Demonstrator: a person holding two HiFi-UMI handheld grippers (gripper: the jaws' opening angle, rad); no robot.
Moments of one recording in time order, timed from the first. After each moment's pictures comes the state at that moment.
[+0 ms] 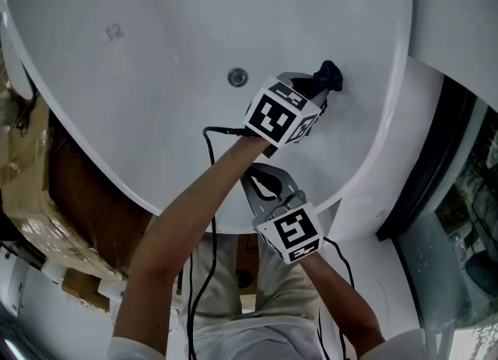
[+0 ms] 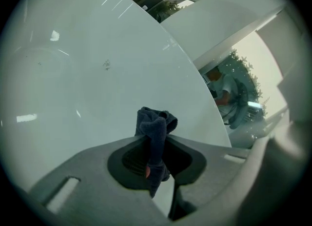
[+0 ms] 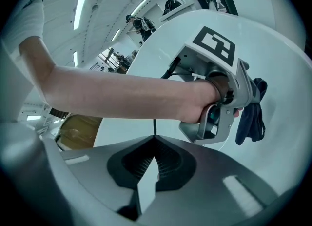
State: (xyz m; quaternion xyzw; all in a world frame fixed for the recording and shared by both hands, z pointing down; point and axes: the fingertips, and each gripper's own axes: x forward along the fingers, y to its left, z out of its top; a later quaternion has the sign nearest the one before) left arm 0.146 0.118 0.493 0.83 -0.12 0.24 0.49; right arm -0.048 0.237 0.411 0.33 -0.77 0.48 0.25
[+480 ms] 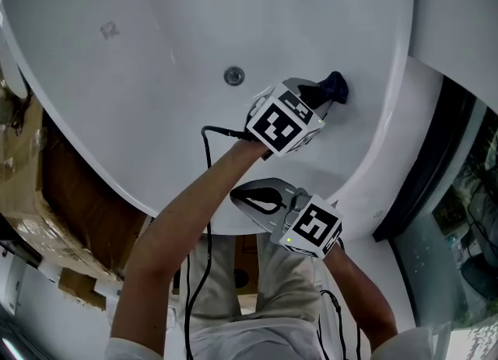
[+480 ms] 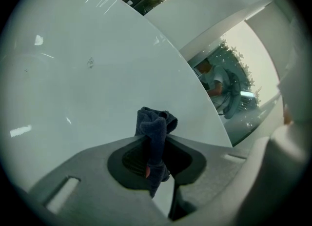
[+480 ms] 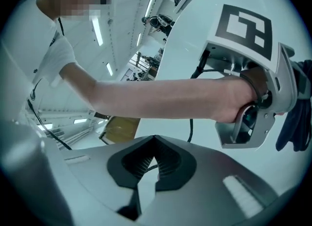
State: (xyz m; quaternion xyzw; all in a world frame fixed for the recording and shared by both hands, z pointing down) left arm 0.163 0.142 0.487 0.85 -0.07 0.25 0.45; right arm -0.063 0.266 0.366 0.12 -0.83 0.53 0.15
